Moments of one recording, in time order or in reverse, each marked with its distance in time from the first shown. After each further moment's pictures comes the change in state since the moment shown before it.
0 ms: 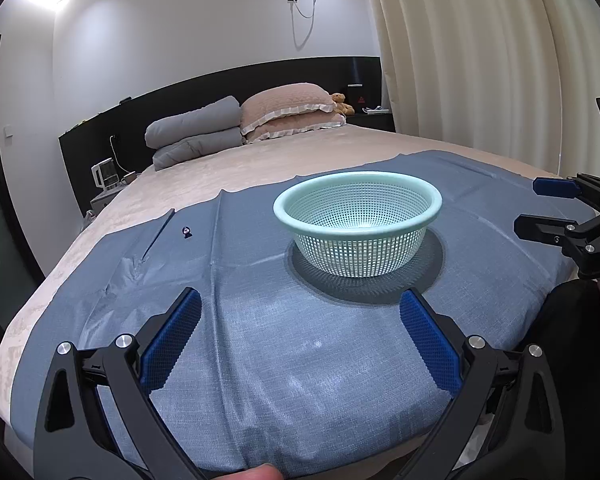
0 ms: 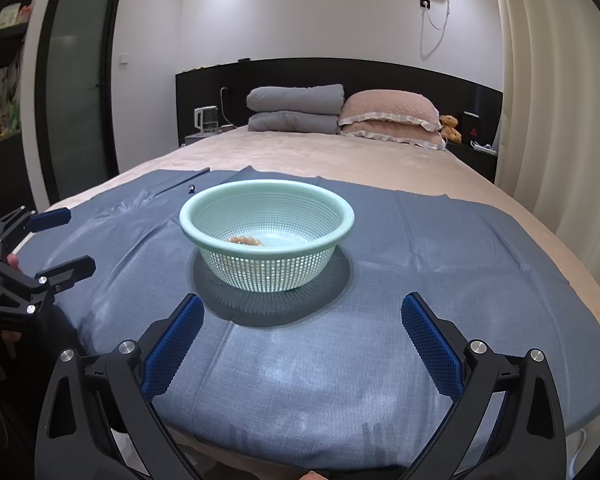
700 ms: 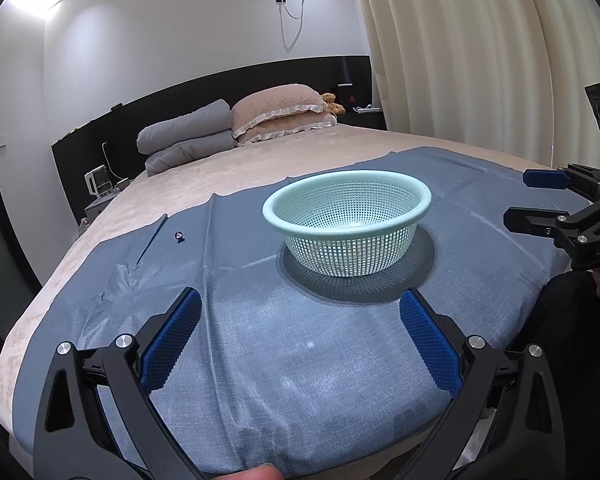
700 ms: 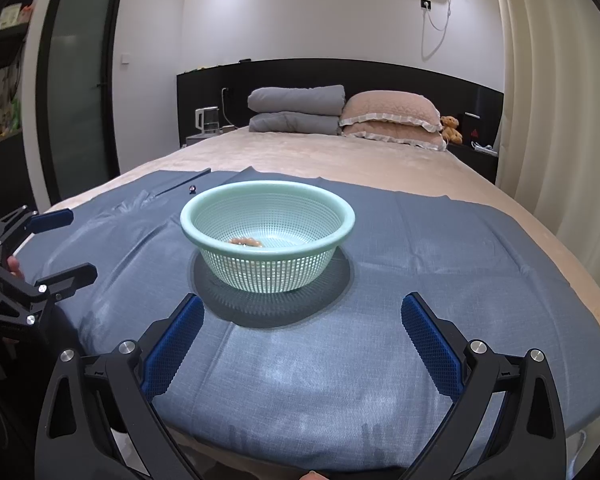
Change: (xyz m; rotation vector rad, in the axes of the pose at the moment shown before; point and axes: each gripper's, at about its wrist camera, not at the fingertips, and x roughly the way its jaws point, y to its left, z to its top) left arm -0.001 -0.006 -0.001 0.035 -0.005 -0.020; right arm 0.000 0.001 0.001 -0.005 -0.001 0.003
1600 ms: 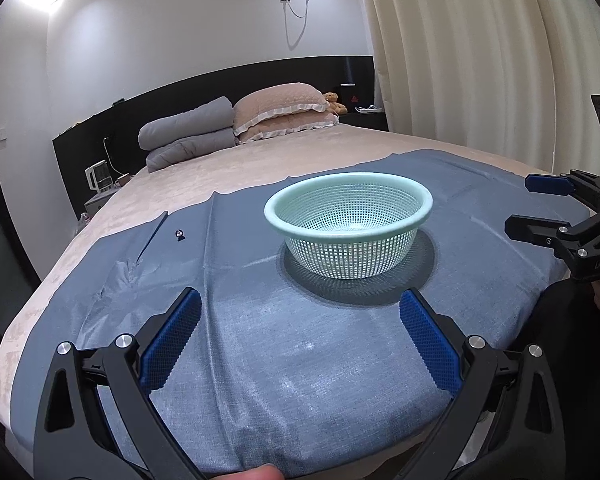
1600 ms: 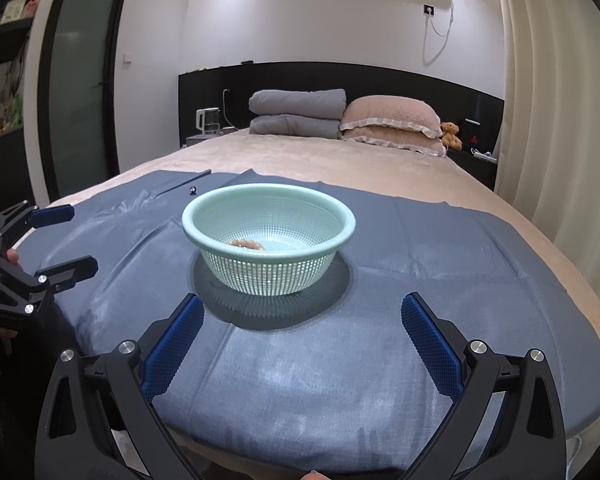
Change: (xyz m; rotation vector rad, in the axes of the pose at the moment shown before) left arm -0.002 0.004 0.003 -0.016 0.002 -0.007; right arm -0.003 0.002 0.000 -0.017 -0.012 -0.006
